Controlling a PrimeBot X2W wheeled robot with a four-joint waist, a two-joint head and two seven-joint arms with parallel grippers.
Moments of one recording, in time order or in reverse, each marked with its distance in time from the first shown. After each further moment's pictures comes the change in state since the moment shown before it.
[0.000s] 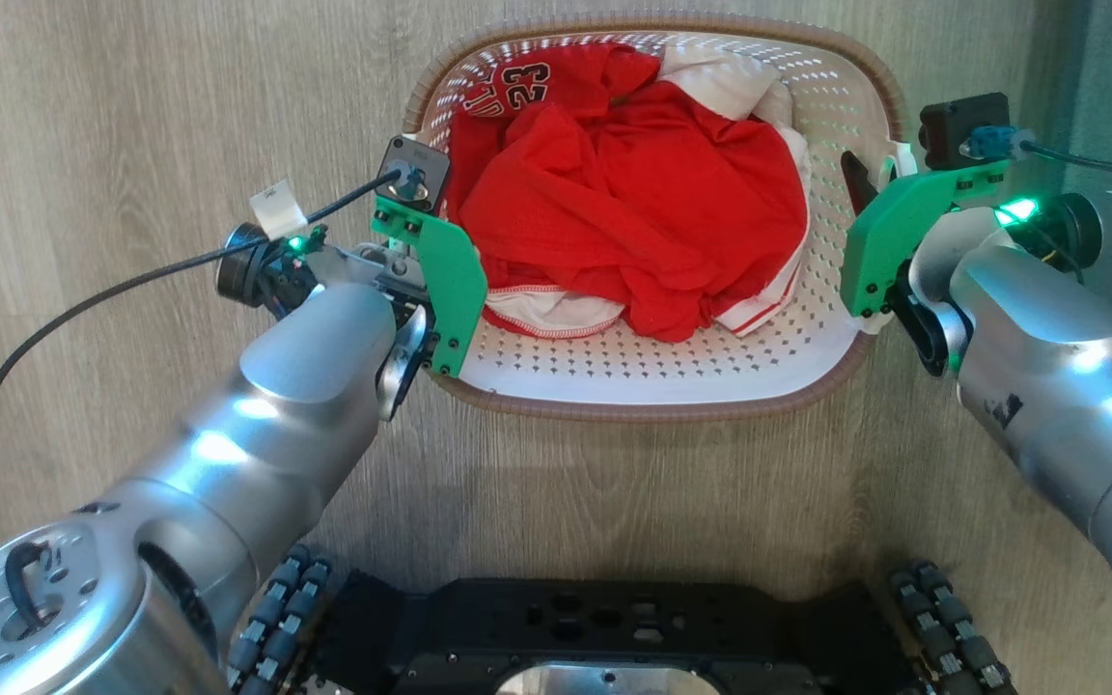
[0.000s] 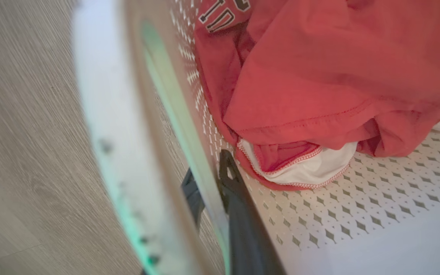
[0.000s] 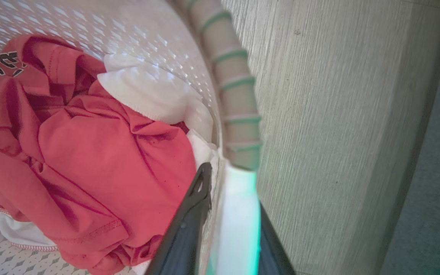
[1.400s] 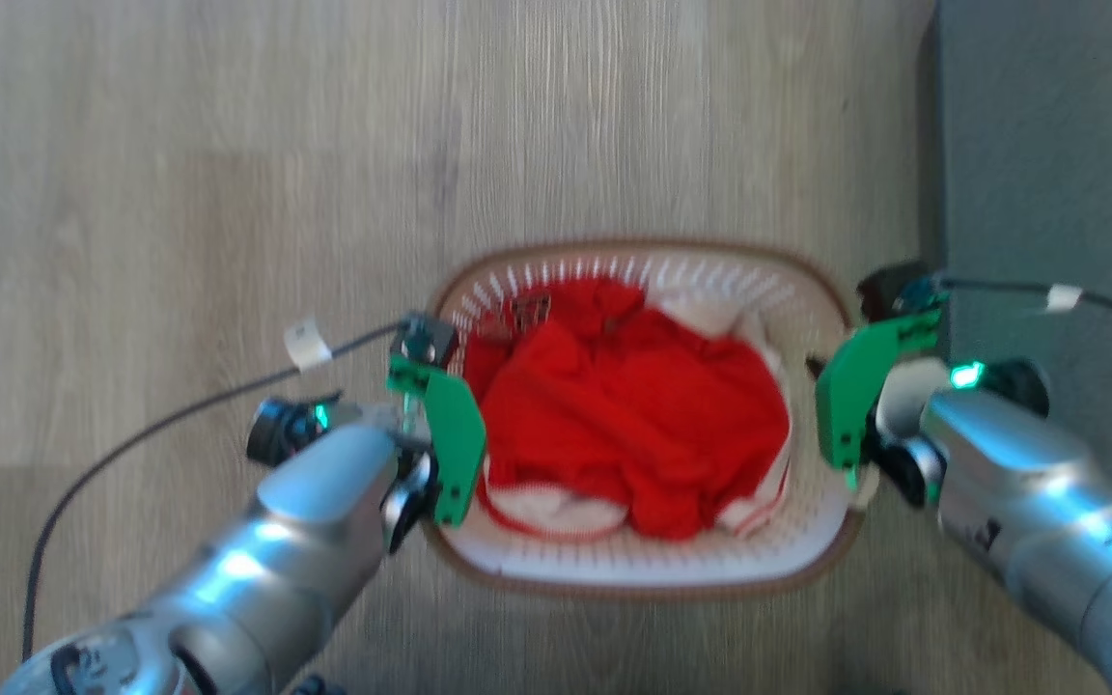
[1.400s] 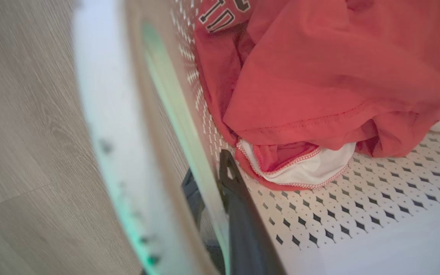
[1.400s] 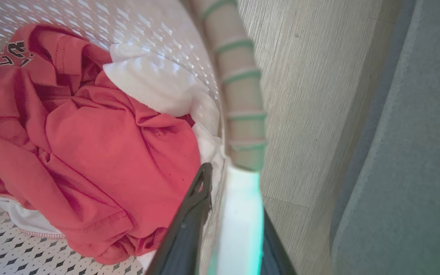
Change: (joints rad) left arm 0.214 -0.009 -0.003 0.027 -0.059 -0.097 0.137; right arm 0.214 -0.026 0.002 -0.095 -0.001 0.000 0.243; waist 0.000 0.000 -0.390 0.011
